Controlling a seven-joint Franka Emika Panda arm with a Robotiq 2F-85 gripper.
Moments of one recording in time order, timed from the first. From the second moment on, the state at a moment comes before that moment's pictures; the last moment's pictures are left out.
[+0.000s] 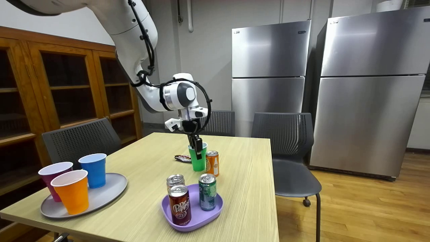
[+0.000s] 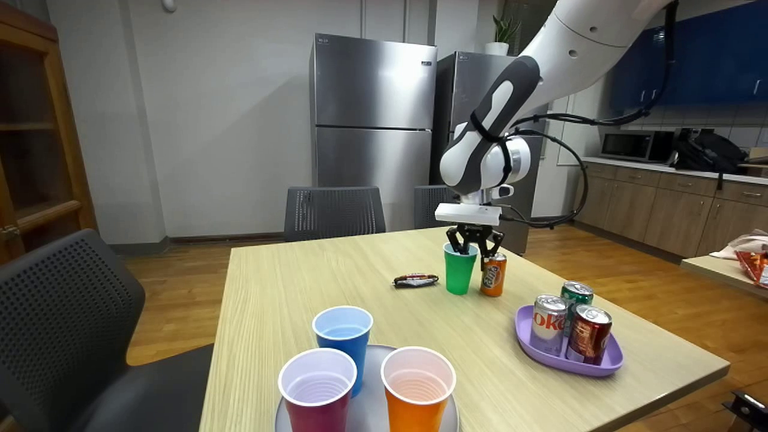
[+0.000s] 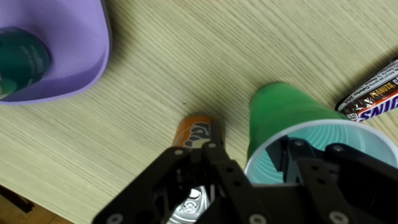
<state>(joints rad) 0.10 0.78 -0.19 -1.67 -0.04 2.44 0.86</state>
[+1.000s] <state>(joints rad) 0.11 0.73 -0.16 -1.70 -0.04 2.47 0.75</state>
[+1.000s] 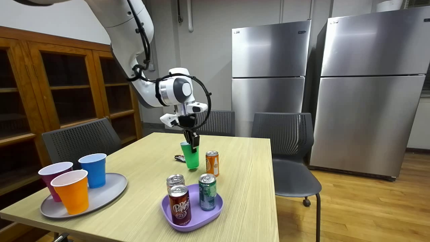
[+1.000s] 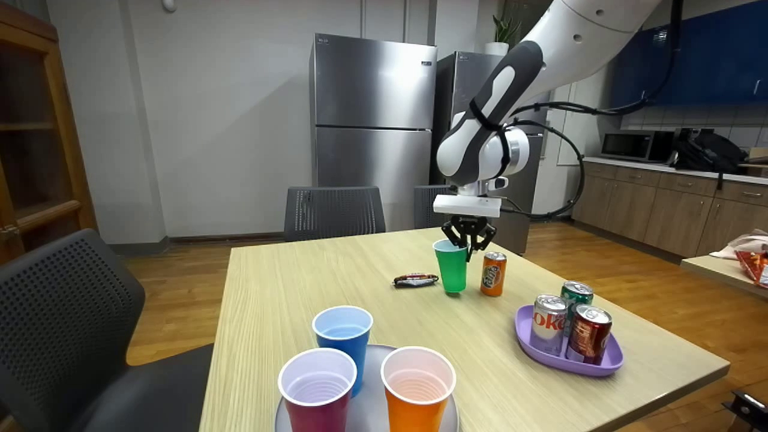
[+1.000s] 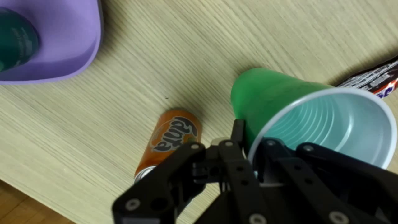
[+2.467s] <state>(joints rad) 0.02 0.28 0.11 -2.24 0.21 2.52 -0.23</state>
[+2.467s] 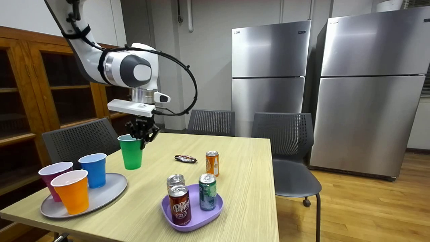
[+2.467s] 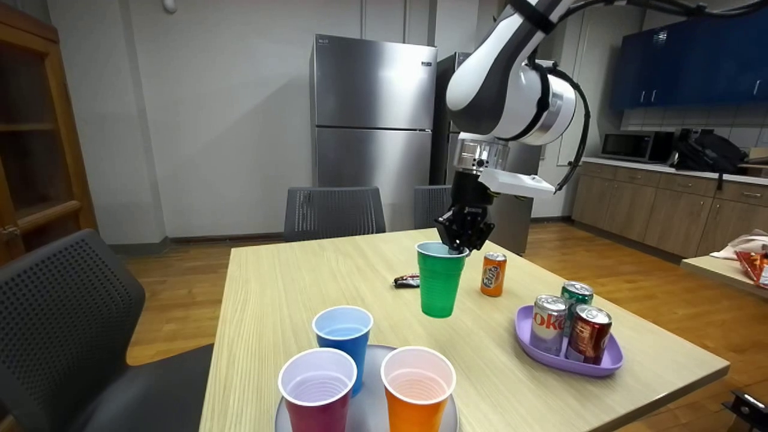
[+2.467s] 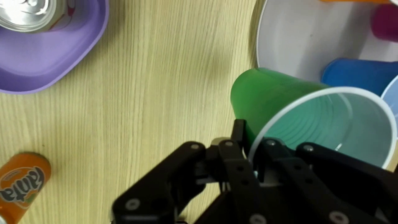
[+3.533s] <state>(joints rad) 0.04 0.21 0.20 -2.36 0.24 2.52 -0.42</state>
